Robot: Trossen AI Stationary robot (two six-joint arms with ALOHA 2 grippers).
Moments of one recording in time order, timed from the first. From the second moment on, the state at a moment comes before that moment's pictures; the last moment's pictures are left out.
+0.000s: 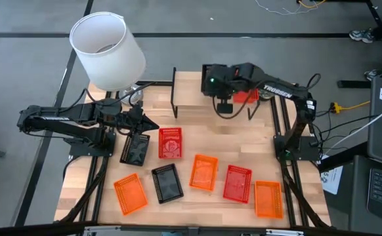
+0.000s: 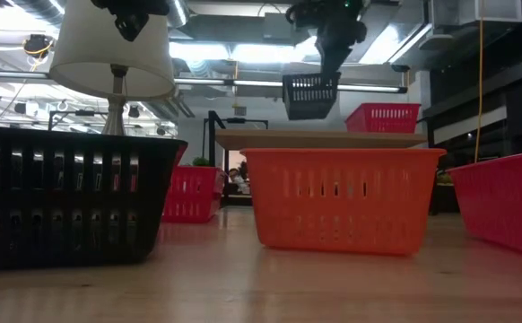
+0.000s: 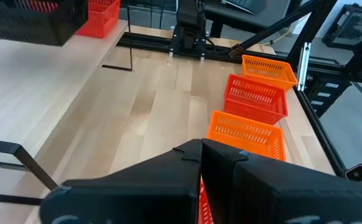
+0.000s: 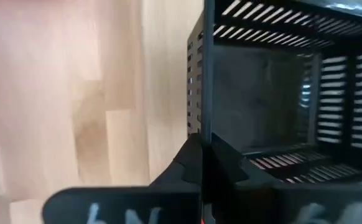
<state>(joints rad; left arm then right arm) 0.02 0.77 0.78 -0.31 -0.02 -0.15 -0.32 1.79 1.94 -1.34 0.22 -0.39</state>
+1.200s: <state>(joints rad) 0.02 0.78 0.78 -0.31 -0.05 -0.15 -0.43 1.53 1.44 -0.94 0.11 -0.44</state>
